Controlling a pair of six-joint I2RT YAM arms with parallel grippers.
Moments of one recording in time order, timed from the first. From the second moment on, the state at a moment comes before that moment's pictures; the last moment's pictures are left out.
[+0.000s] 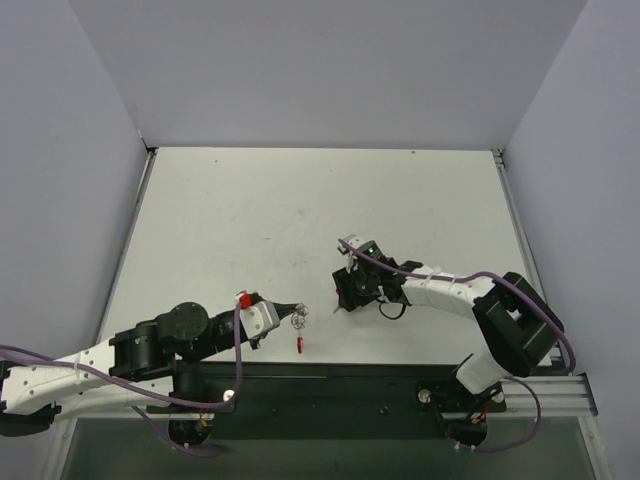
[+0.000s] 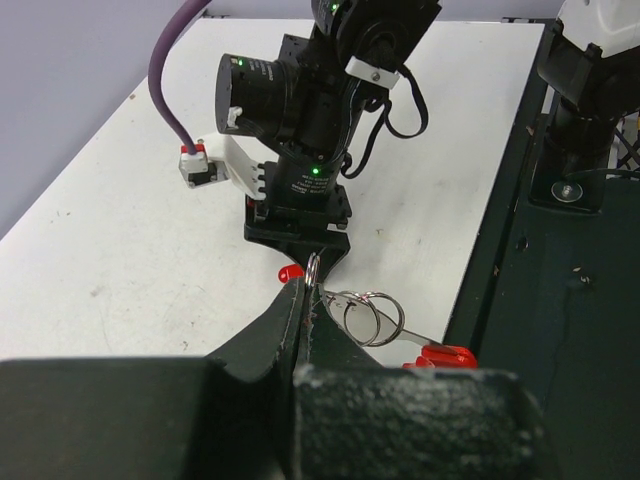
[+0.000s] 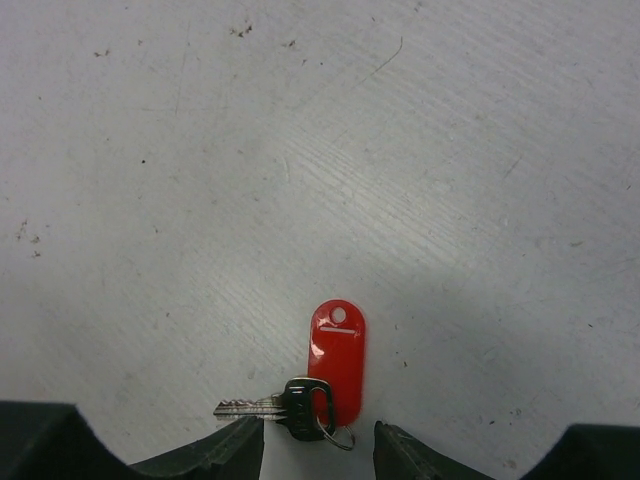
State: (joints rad) left arm -1.34 0.54 0.71 -0.29 -0.23 0.19; right arm 0.73 1.51 0.72 -0.14 -0.11 0.18
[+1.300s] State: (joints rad) left arm -1.34 0.54 0.71 -0.29 -0.23 0.19; right arm 0.72 1.53 0.69 -0.09 -0.11 0.20
